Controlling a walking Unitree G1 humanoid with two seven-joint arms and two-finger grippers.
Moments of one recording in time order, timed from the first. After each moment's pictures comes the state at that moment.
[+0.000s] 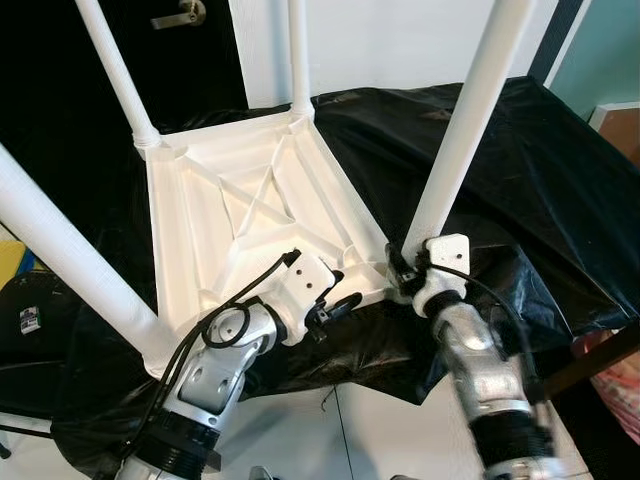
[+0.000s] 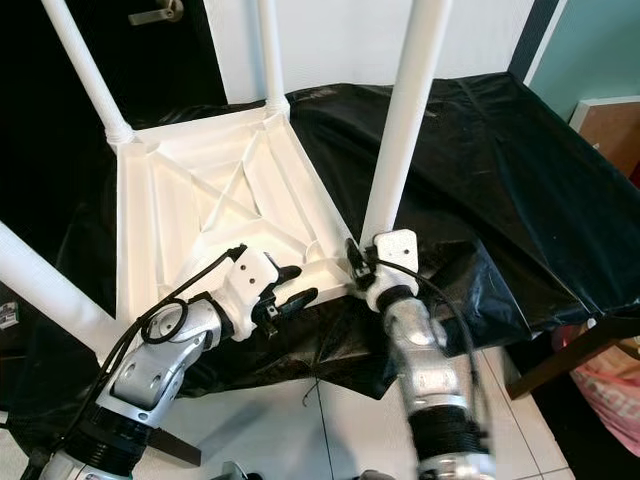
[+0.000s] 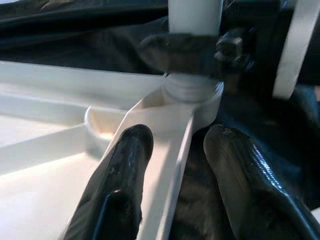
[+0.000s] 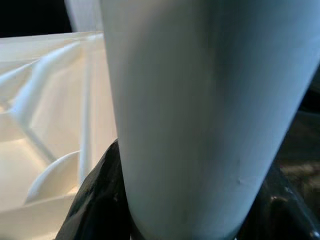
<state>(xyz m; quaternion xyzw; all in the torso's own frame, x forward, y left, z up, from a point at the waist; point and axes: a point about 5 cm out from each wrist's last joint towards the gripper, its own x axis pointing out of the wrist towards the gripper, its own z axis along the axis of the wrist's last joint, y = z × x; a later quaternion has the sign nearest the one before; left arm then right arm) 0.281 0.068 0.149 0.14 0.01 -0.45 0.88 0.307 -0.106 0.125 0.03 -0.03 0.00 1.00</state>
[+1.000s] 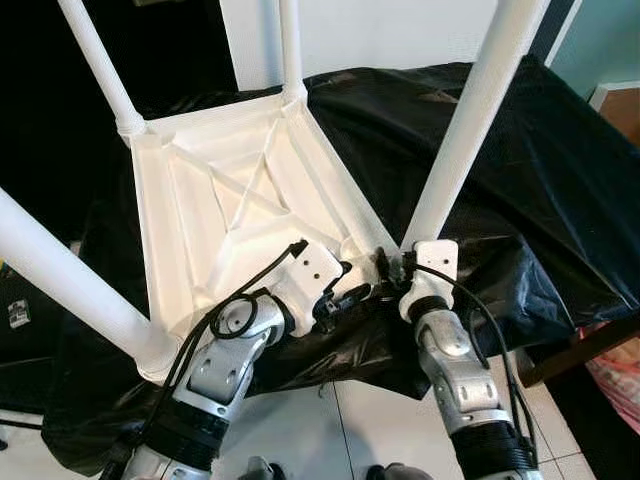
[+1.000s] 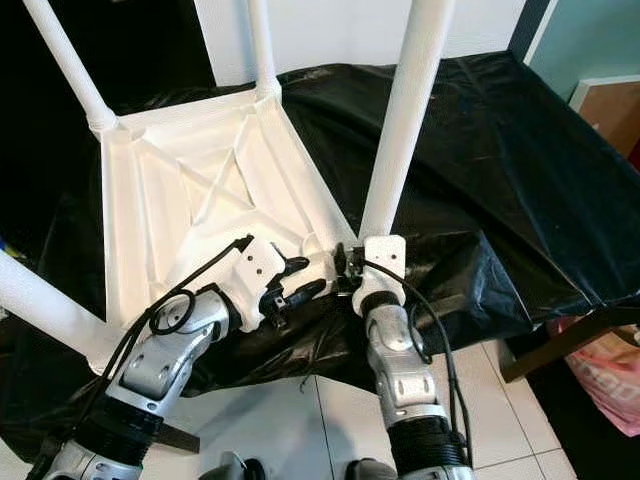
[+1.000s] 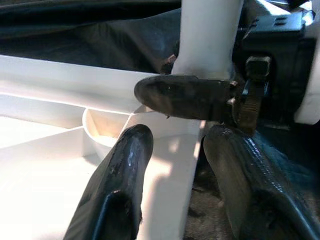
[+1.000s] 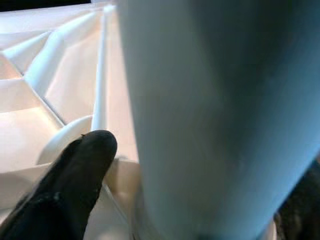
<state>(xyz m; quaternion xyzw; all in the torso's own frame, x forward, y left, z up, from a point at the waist) 0.286 0.065 0.154 0.14 0.00 -0.45 0.88 0.300 -0.115 0.130 0.02 -0.05 0.08 1.00</state>
